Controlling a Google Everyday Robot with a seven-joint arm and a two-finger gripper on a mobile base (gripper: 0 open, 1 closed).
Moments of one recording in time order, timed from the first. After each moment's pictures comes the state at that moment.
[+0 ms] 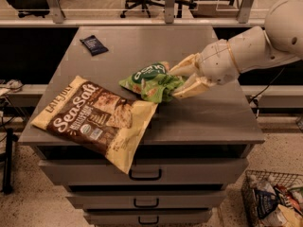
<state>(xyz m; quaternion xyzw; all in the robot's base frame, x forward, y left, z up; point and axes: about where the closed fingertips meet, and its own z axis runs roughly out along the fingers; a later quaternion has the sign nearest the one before) 0.551 -0.072 0.893 -0.71 0.53 0.20 0.41</state>
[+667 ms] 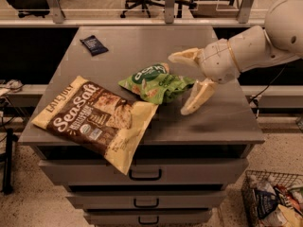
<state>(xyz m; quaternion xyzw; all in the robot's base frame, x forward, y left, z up) 0.555 -0.076 0.891 -0.72 0.53 0.19 0.41</state>
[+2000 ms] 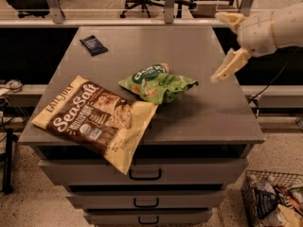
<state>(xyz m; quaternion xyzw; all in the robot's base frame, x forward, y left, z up) 0.632 -0.173 0.945 -0.63 0.59 0.11 0.49</state>
